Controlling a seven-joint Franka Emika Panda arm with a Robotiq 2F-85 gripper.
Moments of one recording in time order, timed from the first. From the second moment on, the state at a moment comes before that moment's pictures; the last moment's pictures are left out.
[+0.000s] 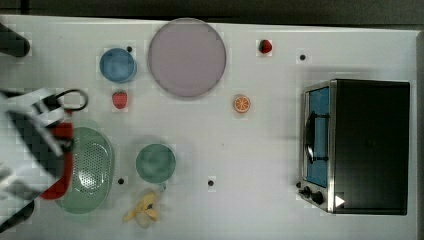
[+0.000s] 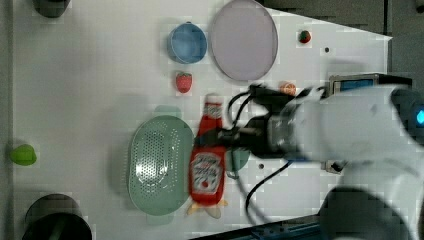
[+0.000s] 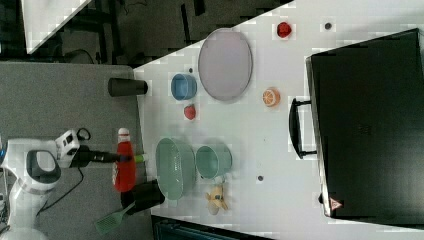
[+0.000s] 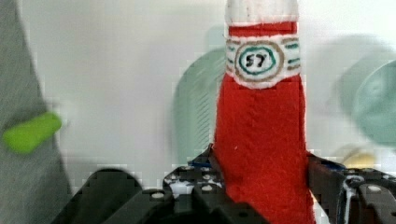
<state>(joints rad) -0.33 0.34 1.02 -1.82 -0.10 0.37 0.09</state>
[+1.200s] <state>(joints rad) -0.79 0.26 0.89 -1.87 -0.23 0.27 -0.39</state>
